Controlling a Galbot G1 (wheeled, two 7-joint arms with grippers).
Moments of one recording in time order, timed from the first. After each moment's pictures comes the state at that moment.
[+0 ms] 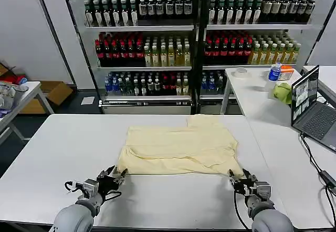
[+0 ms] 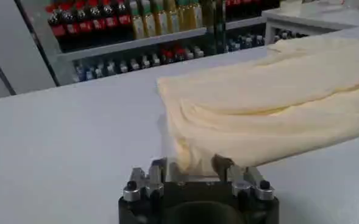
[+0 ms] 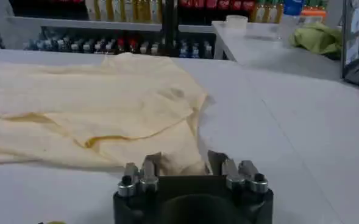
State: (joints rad) left arm 1.32 -1.04 -0.38 -1.90 -0.37 0.51 -0.03; right arm -1.38 1.11 0.44 2.02 0.49 -0.56 0.28
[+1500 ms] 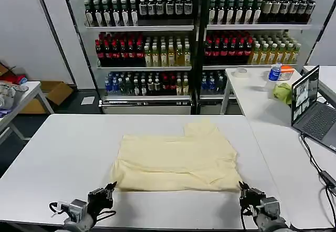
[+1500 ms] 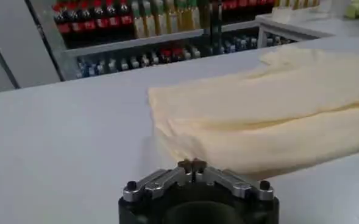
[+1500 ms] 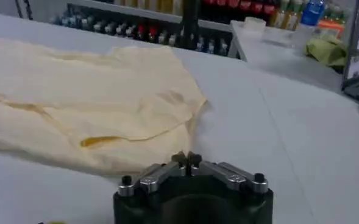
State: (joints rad) left arm 1.64 -1.07 -0.52 -2.17 -0.35 0.51 -0.03; right arm -1.66 1.01 0.51 2.22 0.39 -0.58 0.23
